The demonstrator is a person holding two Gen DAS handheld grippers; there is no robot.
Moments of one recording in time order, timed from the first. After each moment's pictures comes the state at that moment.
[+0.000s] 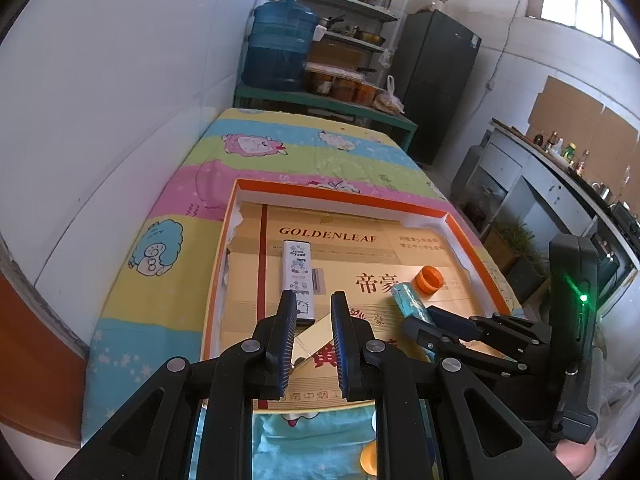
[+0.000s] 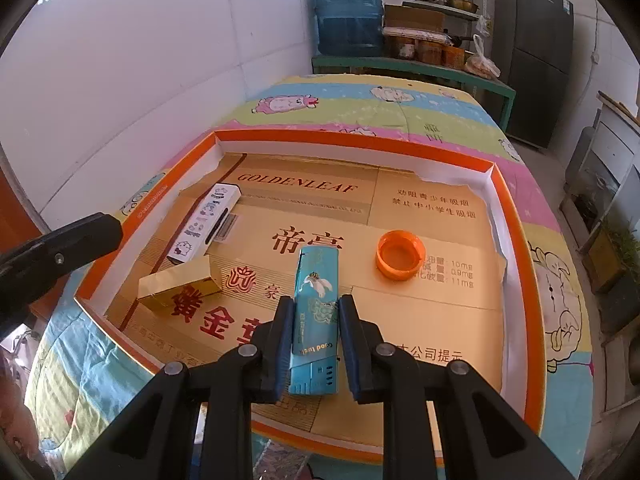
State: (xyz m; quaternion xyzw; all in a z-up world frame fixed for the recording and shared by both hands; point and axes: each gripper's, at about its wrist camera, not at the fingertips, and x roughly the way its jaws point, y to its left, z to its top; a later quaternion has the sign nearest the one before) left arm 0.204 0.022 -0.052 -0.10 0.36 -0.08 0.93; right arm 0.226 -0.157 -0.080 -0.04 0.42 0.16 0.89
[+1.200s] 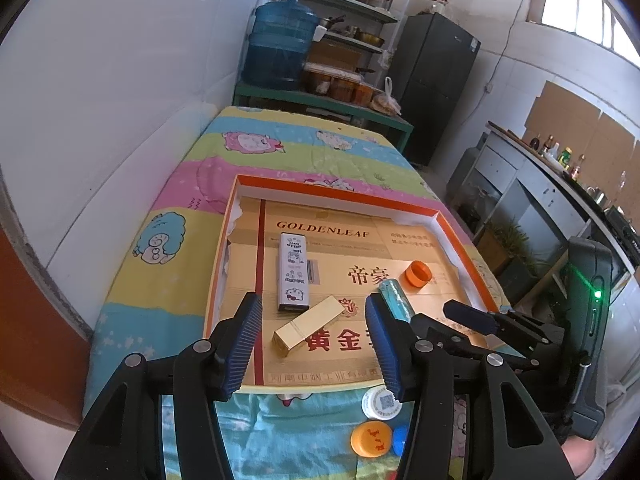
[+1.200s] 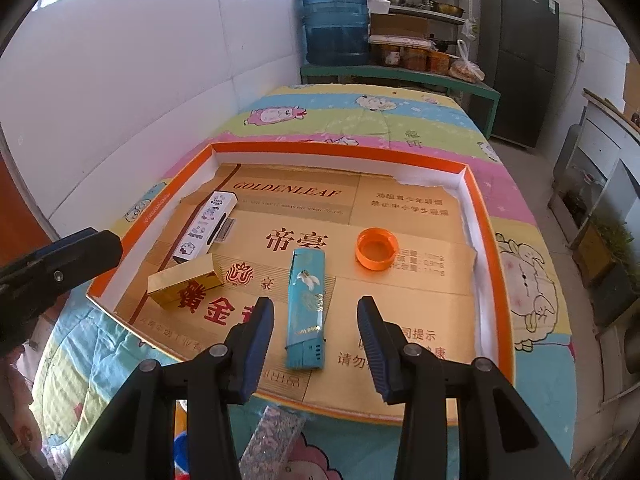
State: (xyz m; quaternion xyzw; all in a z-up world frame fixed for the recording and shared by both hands) left arm 0.191 0.025 -0.048 -0.11 0.36 -0.09 0.92; right arm 0.202 -0.170 -0.062 -0.03 0.41 0.14 0.90
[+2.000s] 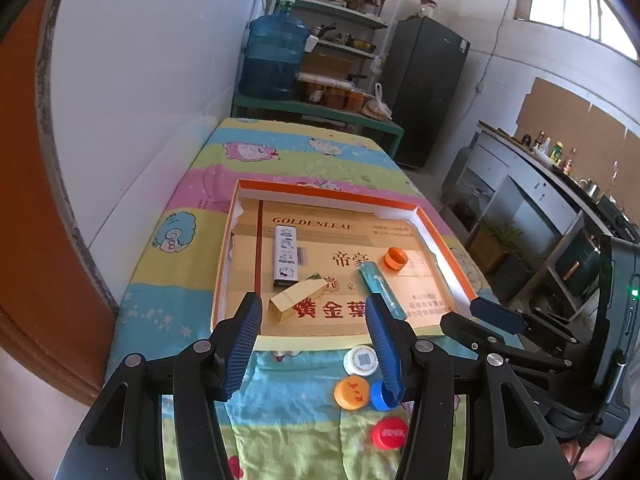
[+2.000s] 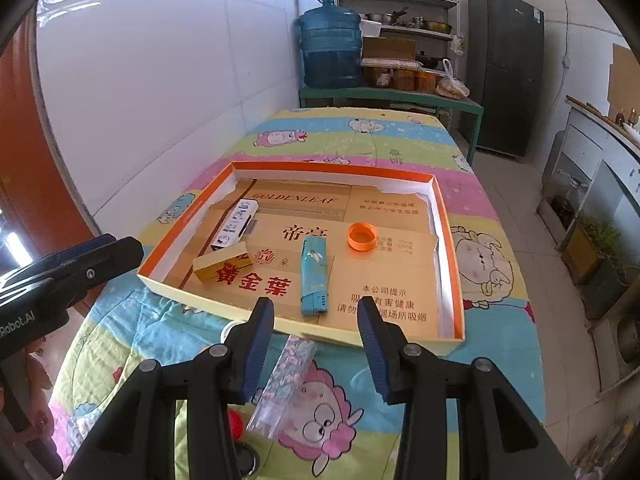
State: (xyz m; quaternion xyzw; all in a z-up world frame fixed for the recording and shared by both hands) left arm 0.132 0.025 -0.022 -0.10 0.34 -0.09 0.93; right arm 0.134 -0.185 -0.022 -0.02 0.38 0.14 0.92
